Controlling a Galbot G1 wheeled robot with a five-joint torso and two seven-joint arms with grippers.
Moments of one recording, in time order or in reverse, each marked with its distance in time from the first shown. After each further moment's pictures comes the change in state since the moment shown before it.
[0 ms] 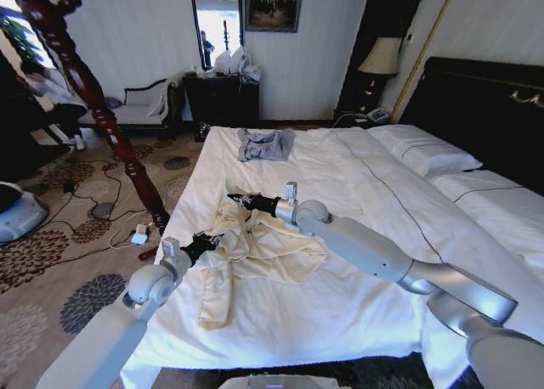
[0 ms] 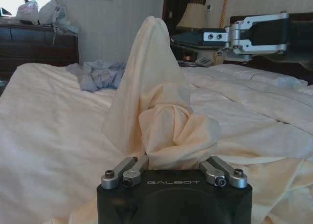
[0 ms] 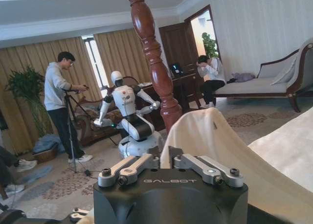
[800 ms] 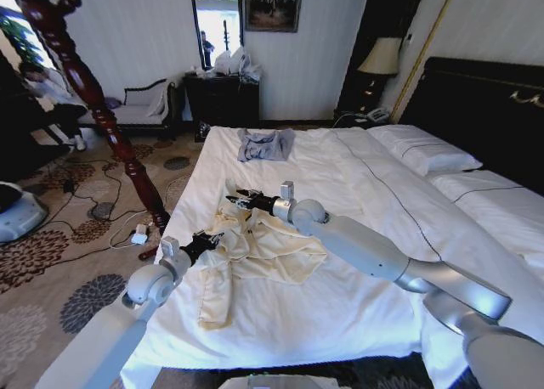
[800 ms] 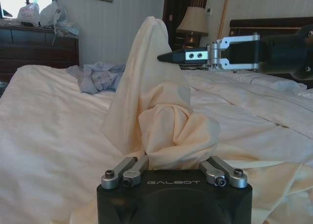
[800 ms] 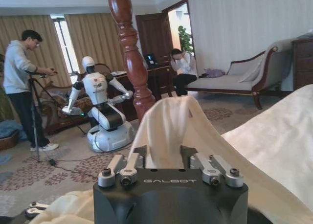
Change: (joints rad) left arm 0.001 -0.006 -0.004 -0.004 -0.005 0.000 -0.002; right arm 0.010 0.032 -0.015 0.002 -0.072 -0.035 0.147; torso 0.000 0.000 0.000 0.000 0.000
